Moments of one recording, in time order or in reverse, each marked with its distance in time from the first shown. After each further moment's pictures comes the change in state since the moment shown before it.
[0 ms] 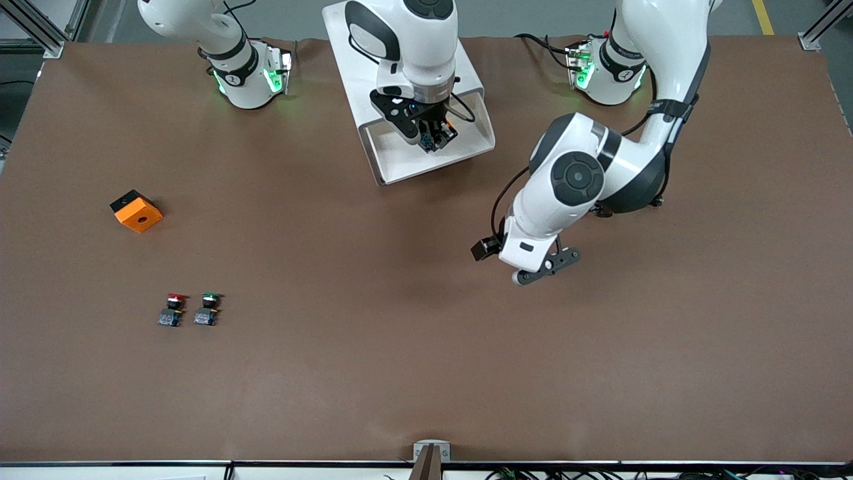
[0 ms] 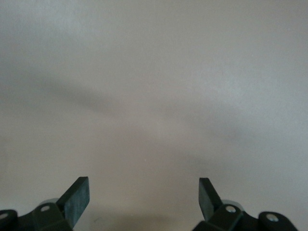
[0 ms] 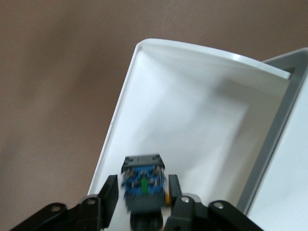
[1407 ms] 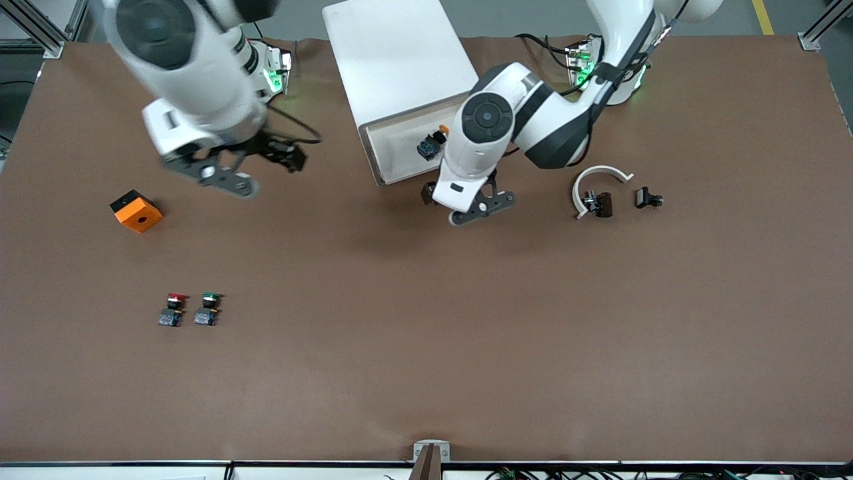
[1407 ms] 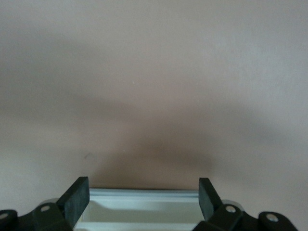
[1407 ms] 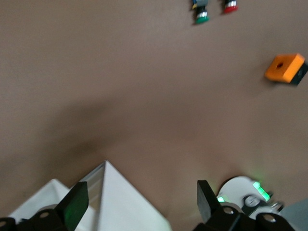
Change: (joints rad) left arm -0.156 -0.042 -0.068 -0.060 0.007 -0.053 -0.158; right arm -0.524 -0.052 -0.042 0.388 -0.001 -0.652 -1.168
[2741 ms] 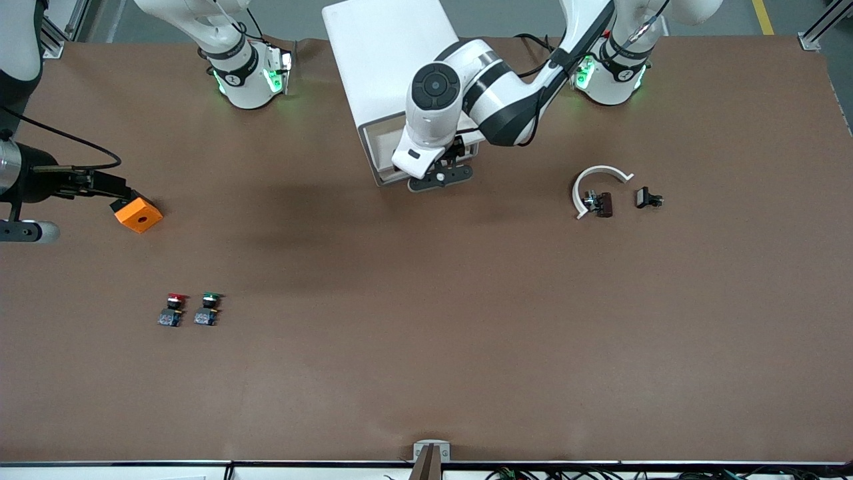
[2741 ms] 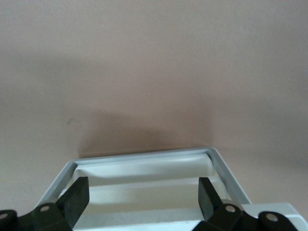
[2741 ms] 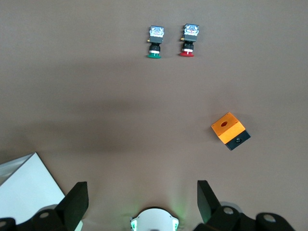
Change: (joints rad) left arm -0.089 0.018 -0.051 -0.006 0.000 -0.002 0.002; right arm -0.436 -0.001 0.007 -0.022 -0.003 -0.004 -0.712
